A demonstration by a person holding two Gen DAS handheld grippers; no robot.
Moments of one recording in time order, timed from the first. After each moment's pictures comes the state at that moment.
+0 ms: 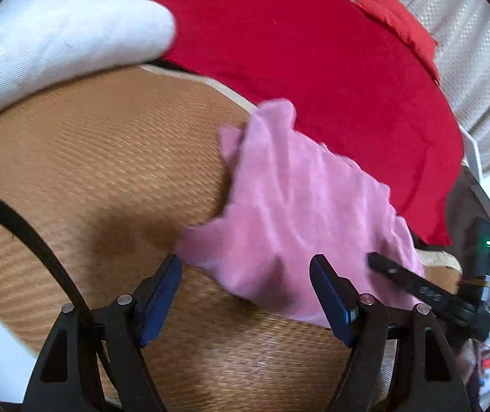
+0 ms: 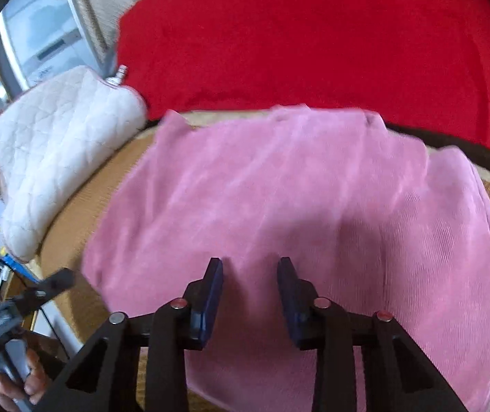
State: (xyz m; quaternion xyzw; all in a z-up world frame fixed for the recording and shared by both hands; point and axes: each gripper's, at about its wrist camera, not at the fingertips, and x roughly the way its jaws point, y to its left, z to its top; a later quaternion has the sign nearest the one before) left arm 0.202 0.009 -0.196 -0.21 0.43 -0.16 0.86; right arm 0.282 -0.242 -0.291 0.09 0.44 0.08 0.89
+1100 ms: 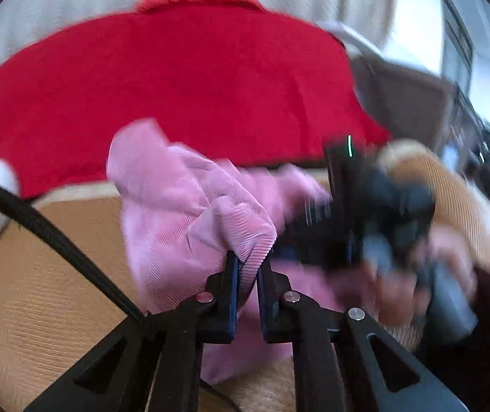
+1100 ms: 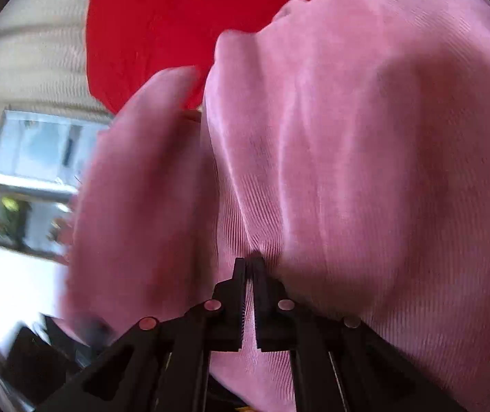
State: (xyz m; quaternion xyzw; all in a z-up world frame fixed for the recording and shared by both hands) left arm 0.201 -0.215 -0.140 0.08 0.33 -0.34 0.88; right arm 0.306 -0.363 -0.356 0.46 0.49 0.21 0.71
